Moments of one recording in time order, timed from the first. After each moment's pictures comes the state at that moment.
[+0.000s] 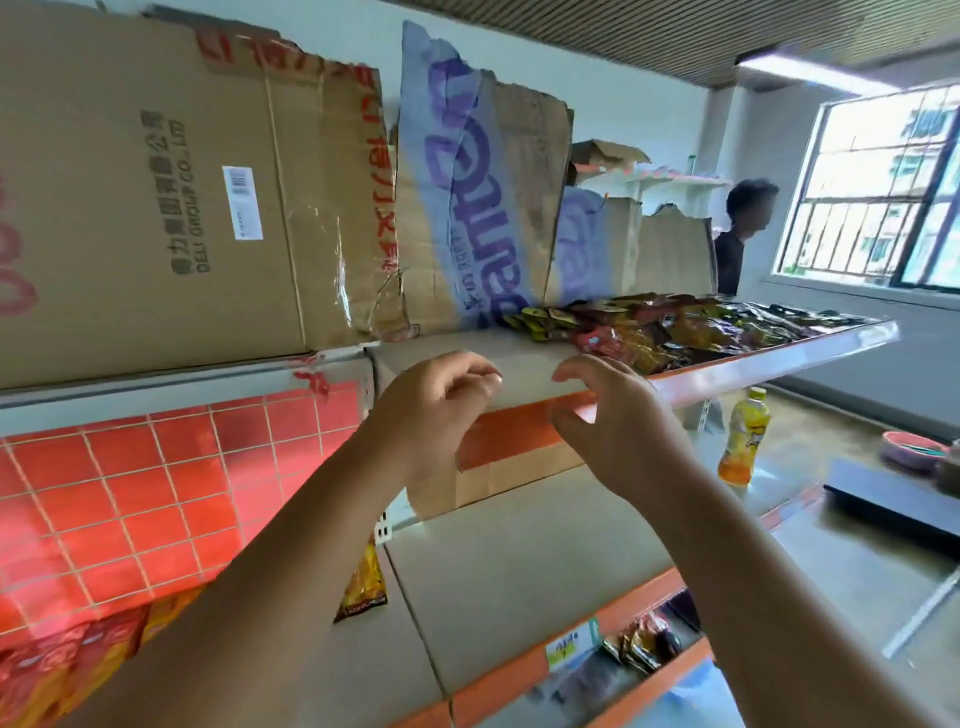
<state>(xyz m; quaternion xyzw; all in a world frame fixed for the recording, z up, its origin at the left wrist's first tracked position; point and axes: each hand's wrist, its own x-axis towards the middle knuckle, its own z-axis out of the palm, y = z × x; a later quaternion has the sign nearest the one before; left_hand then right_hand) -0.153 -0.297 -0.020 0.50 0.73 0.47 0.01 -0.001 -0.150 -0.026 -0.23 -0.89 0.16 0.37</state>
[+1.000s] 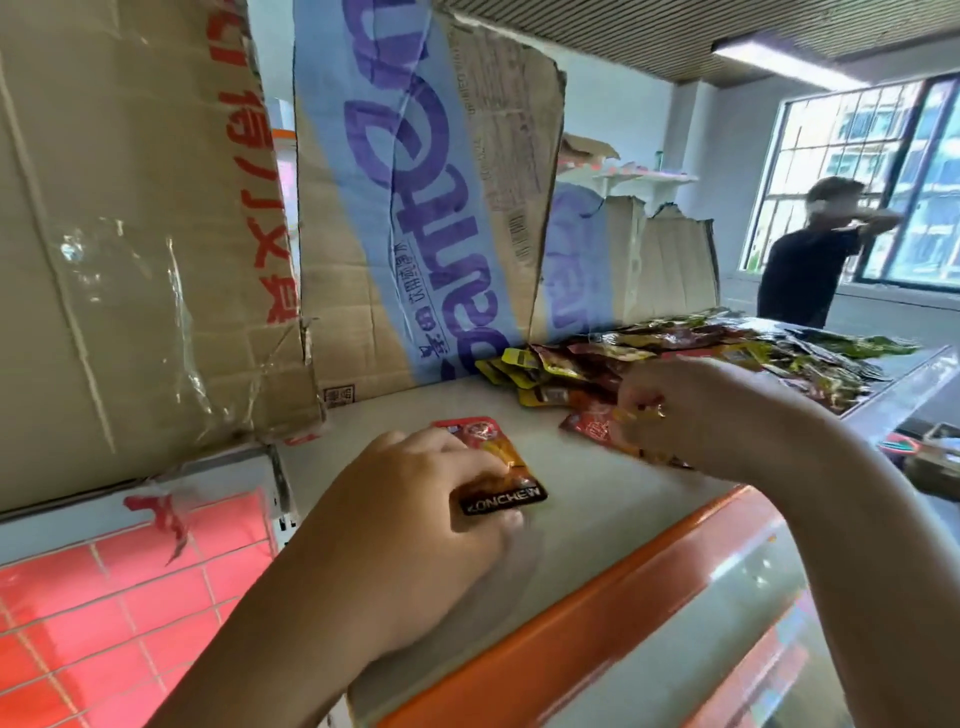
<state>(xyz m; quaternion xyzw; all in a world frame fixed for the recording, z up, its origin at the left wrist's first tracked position) -0.220 -0.209 -0.016 0.56 0.78 0.26 -0.06 -0.068 0.007 0.036 -0.34 -0.92 0.12 0.15</state>
